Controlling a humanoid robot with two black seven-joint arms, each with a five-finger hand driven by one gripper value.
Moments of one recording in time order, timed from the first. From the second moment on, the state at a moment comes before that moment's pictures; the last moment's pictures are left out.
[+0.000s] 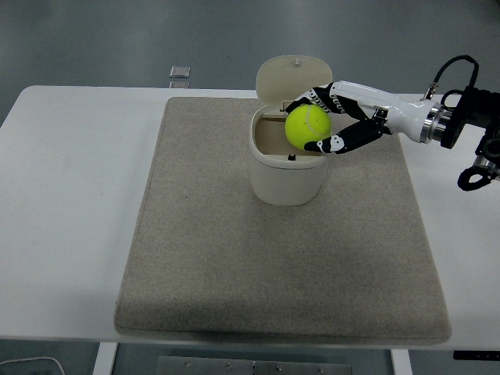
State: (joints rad) left arm 0.03 0.00 -0.13 -0.11 0.09 -0.10 -0.01; right arm 1.06 -0.58 0.37 1.24 -0.90 0.28 0.22
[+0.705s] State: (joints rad) left arm 0.03 0.00 -0.13 -0.11 0.09 -0.10 -0.01; right arm 1.06 -0.69 0.40 1.24 -0.70 0.56 0.22
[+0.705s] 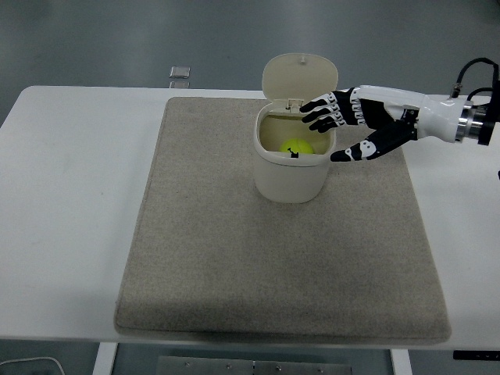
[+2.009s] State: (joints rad) left arm 0.03 0.00 -0.13 -0.11 0.09 -0.10 -0.01; right arm 0.86 -0.42 0.65 0.82 0.01 0.16 0.05
